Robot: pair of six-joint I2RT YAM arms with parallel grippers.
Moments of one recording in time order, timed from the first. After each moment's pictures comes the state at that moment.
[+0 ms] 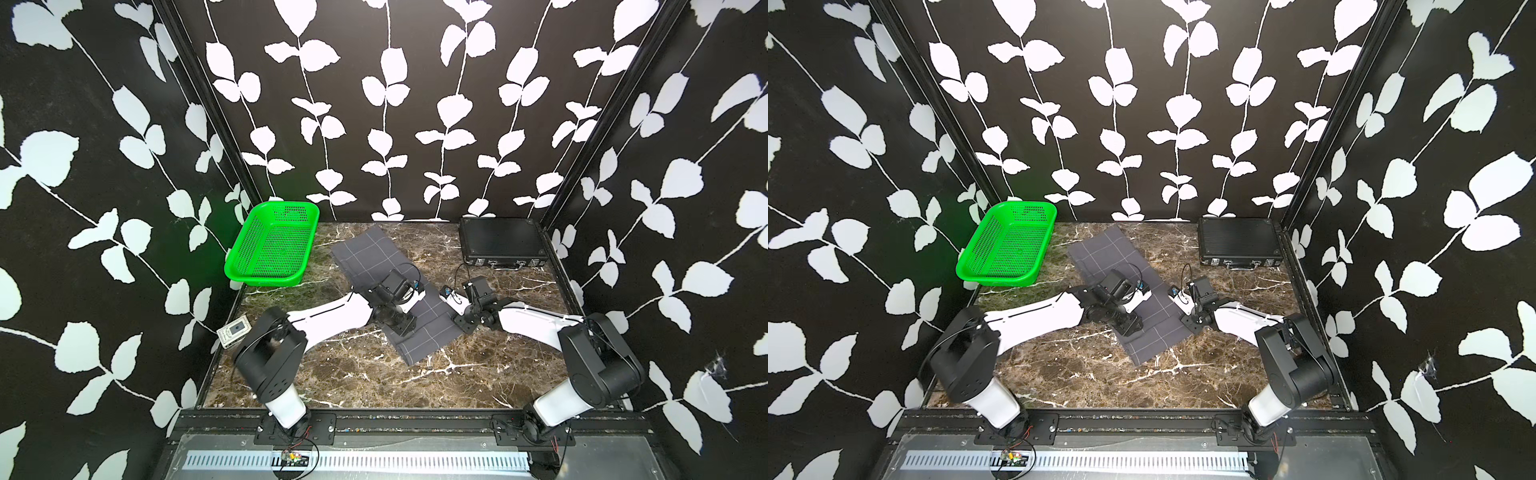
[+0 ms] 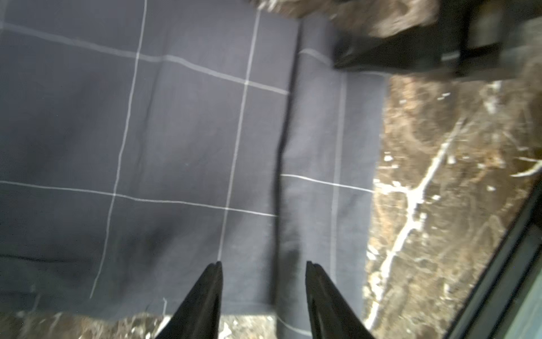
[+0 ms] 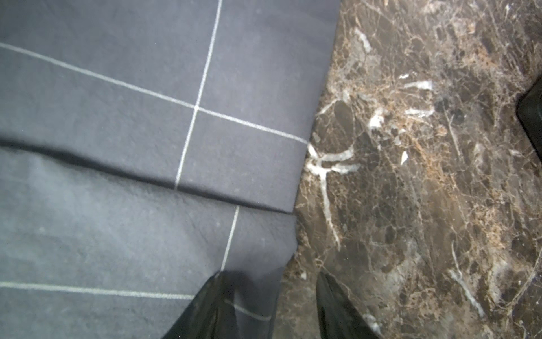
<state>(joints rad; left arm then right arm) -0.85 1.61 1.08 -0.51 0.18 -0.03 0.46 1.57 0.76 -0.25 -0.03 -0.46</state>
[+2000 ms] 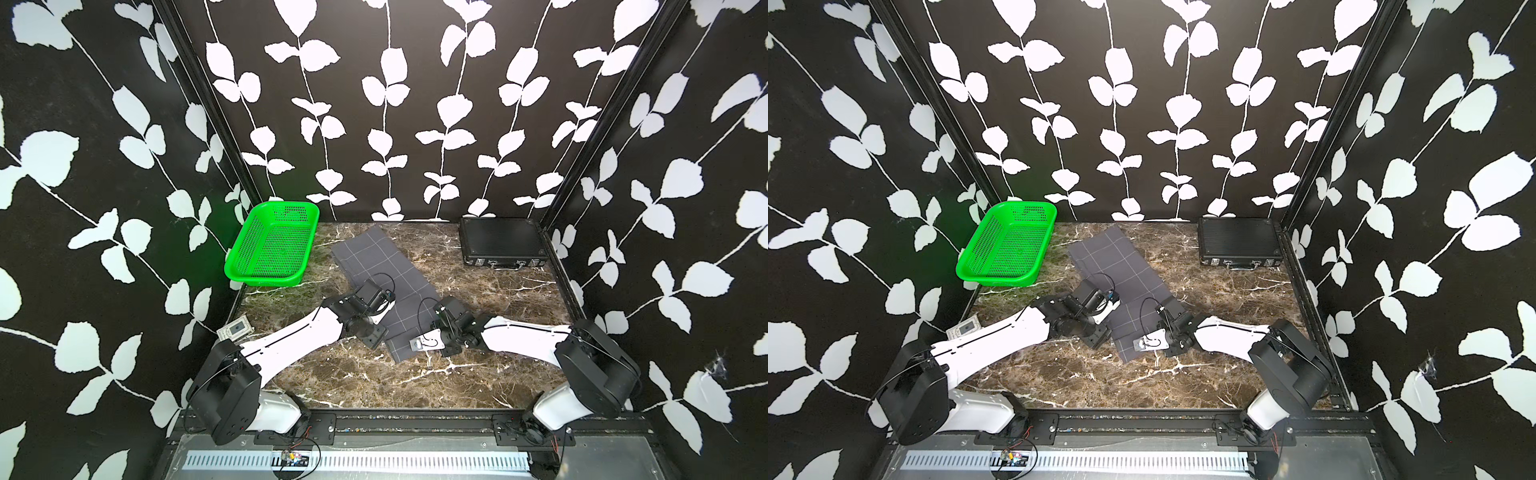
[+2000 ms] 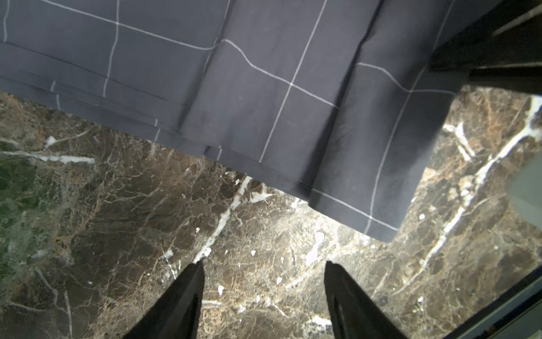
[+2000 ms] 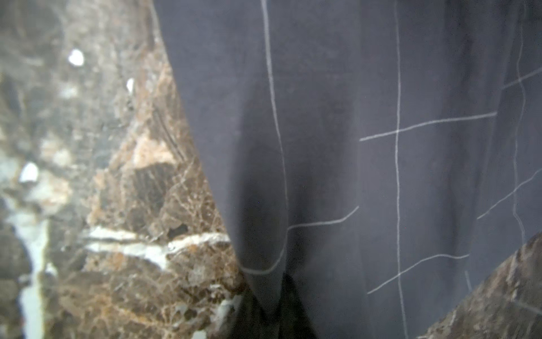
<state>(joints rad) -0.76 1.36 0.91 -0.73 -0.02 0.02 0.77 1.55 0.75 -0.30 -0.13 -1.12</state>
